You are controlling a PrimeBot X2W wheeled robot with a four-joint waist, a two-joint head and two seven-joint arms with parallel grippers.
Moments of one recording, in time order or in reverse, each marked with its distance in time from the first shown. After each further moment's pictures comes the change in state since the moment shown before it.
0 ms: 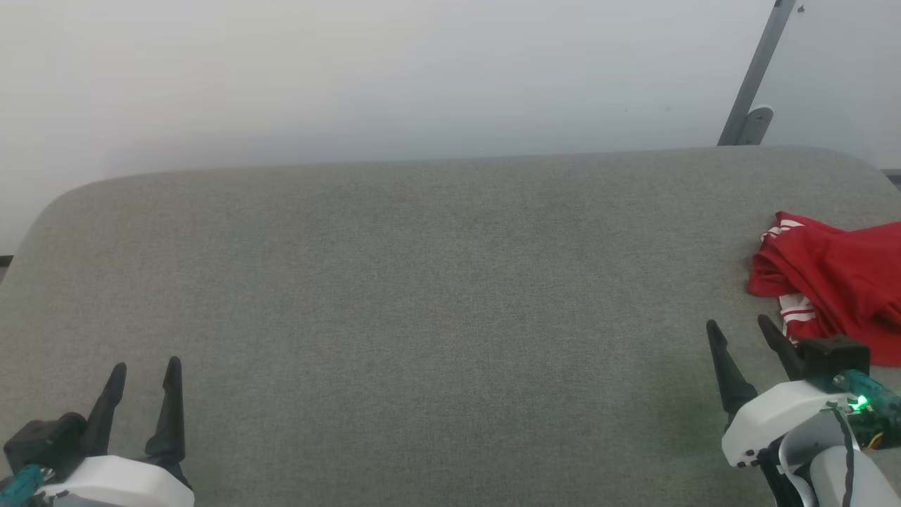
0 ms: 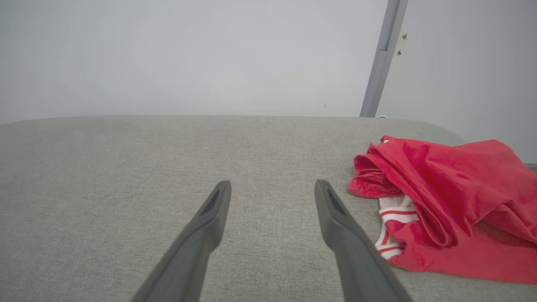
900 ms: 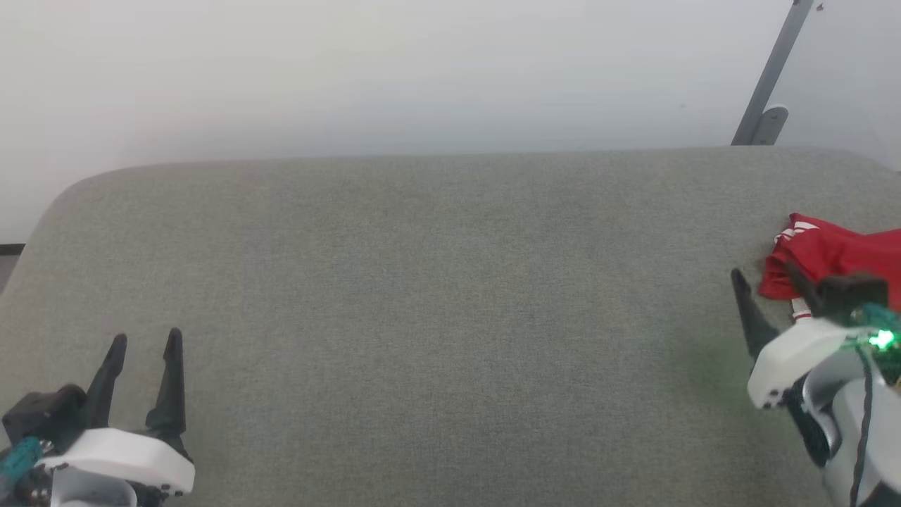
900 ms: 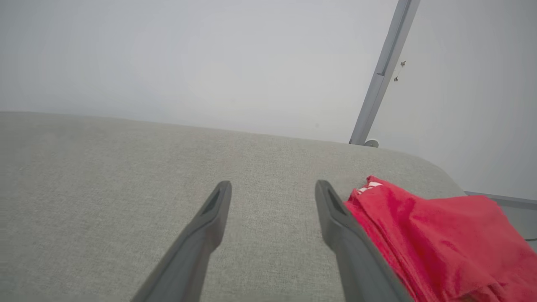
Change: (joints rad) left arm -0.070 0.011 -0.023 0.013 -0.015 0.000 0.000; right arm -0.250 -0.110 0.115 0.263 0.047 0.000 -0.050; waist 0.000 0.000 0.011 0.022
